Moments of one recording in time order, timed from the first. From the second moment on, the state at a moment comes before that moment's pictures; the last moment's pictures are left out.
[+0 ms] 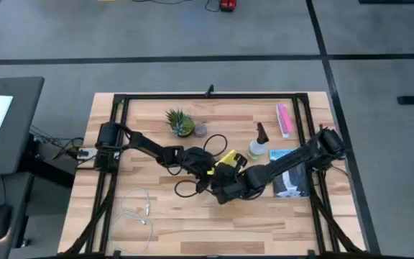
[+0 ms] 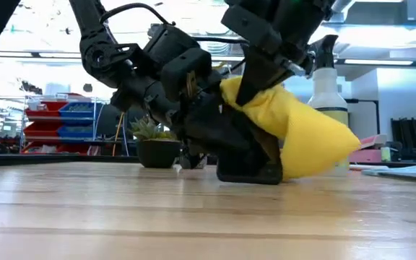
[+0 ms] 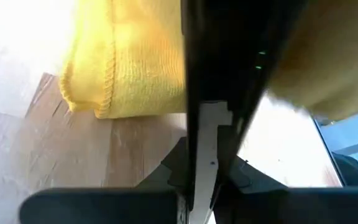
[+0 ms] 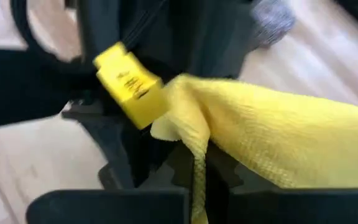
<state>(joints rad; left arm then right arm) -0.04 1.98 0.88 0.56 0.35 -0.42 0.35 1.87 1.38 -0.70 0.73 0.79</state>
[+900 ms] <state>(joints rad) -0.03 1.98 0.88 0.60 0.35 -0.47 0.47 1.85 1.22 -0.42 0.40 0.81</state>
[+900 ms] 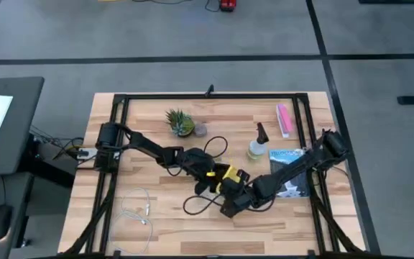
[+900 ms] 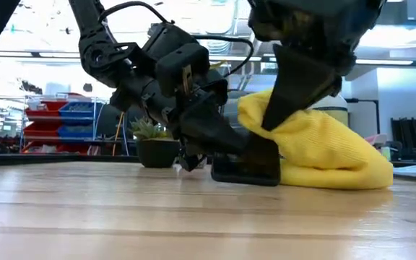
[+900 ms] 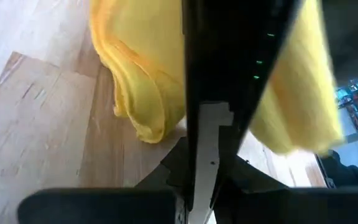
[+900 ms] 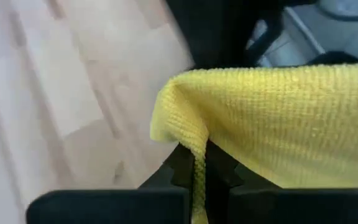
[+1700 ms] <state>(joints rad) -0.01 1.98 0.88 0.99 0.19 -0.58 0.52 1.85 1.20 -0.64 0.73 1.08</state>
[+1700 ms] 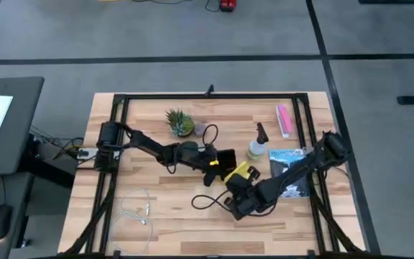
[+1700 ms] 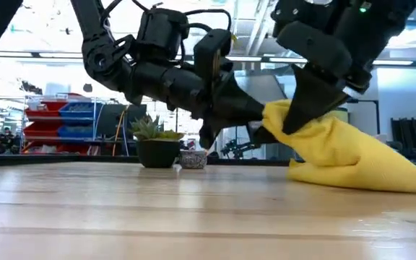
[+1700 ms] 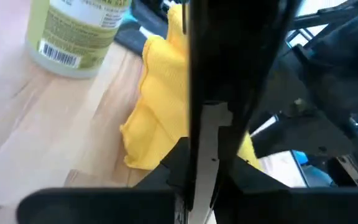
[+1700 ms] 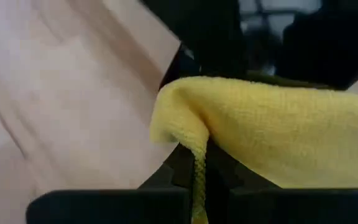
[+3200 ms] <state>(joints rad) -0.02 1.98 0.88 1.03 0.20 -0.57 0.48 1.86 1.21 -0.56 0.81 1.02</state>
